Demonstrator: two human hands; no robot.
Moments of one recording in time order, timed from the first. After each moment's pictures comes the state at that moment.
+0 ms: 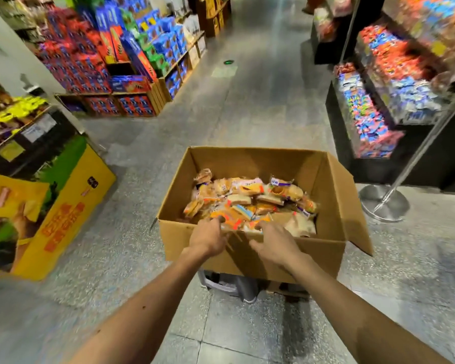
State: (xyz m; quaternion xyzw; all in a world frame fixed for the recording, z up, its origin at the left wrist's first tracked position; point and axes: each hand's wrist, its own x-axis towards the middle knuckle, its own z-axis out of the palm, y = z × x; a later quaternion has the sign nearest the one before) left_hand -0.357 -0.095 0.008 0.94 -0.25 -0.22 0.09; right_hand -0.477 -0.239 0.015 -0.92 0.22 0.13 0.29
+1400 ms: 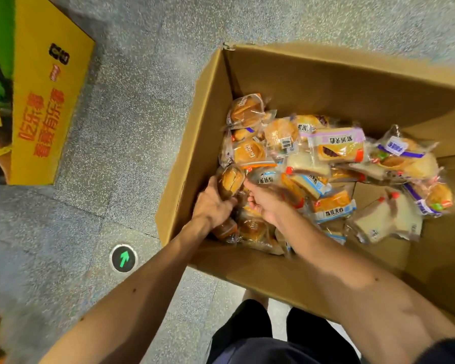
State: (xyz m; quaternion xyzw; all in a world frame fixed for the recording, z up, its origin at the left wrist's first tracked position) left_hand -0.071 -0.080 -0.210 0.88 0.06 -0.40 0.26; right_hand -0.117 -0.213 -0.276 -0.42 0.54 0.28 0.67
